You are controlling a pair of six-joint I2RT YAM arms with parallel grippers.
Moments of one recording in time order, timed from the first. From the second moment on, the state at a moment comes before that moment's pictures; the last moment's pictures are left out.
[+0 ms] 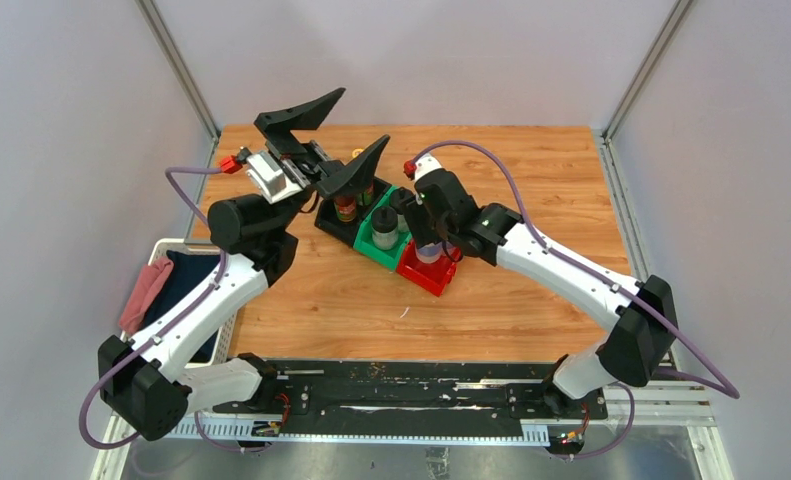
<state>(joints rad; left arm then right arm) -0.56 1.15 1.02 1.08 0.35 -0.03 0.83 1.47 1.33 -0.55 0.31 0.13</state>
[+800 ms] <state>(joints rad) -0.58 1.15 1.02 0.95 0.44 -0.06 0.83 1.42 1.20 -0.45 0.29 0.16</state>
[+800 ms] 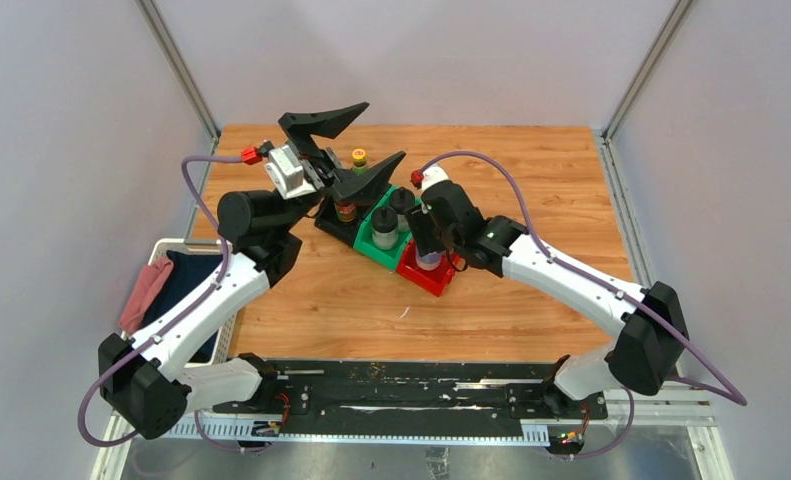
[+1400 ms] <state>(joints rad) -0.61 1.15 1.02 0.92 0.43 -0.02 0.83 1.40 1.15 -0.40 0.29 0.18</state>
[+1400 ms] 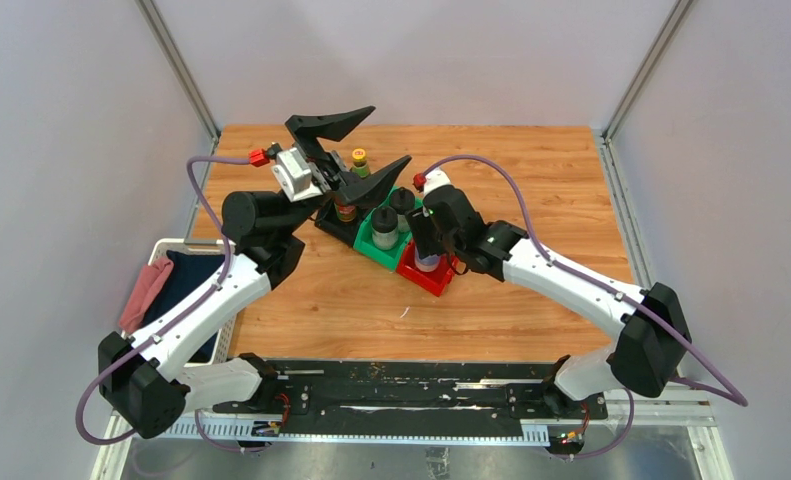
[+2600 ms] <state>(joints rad) -0.65 1.15 1.02 0.87 0.41 0.03 0.83 1.43 1.08 -0.30 0.31 0.21</state>
